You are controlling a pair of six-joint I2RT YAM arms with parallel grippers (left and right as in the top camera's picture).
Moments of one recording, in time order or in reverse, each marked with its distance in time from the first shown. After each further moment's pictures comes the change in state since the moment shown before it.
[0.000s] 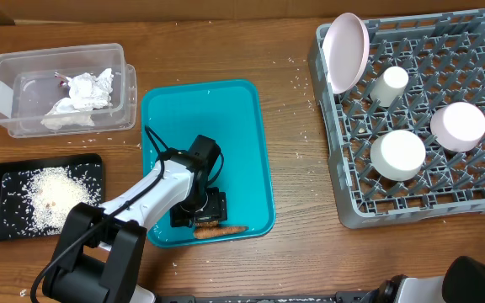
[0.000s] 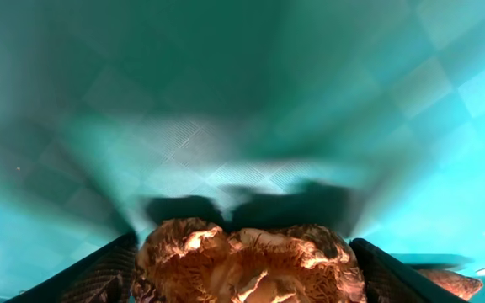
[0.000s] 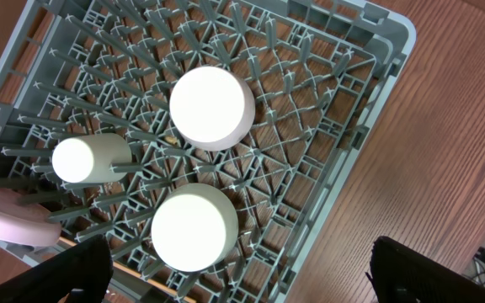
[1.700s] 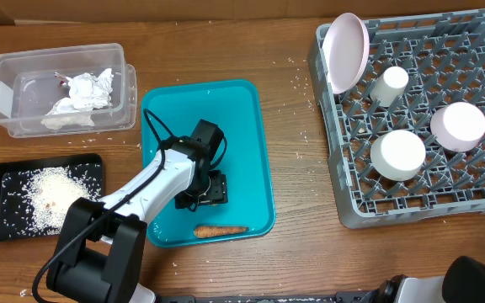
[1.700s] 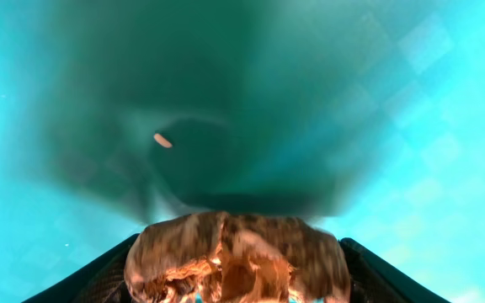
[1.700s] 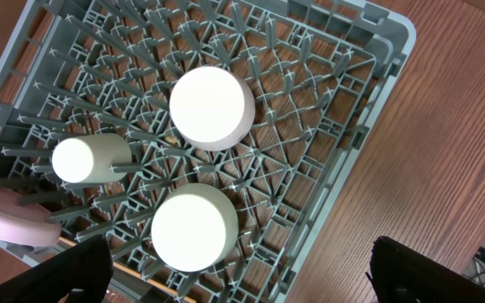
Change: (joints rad) left arm 0.008 0.029 0.105 0.026 -0.074 0.000; right arm 0.000 0.000 0.000 0.000 0.001 0.000
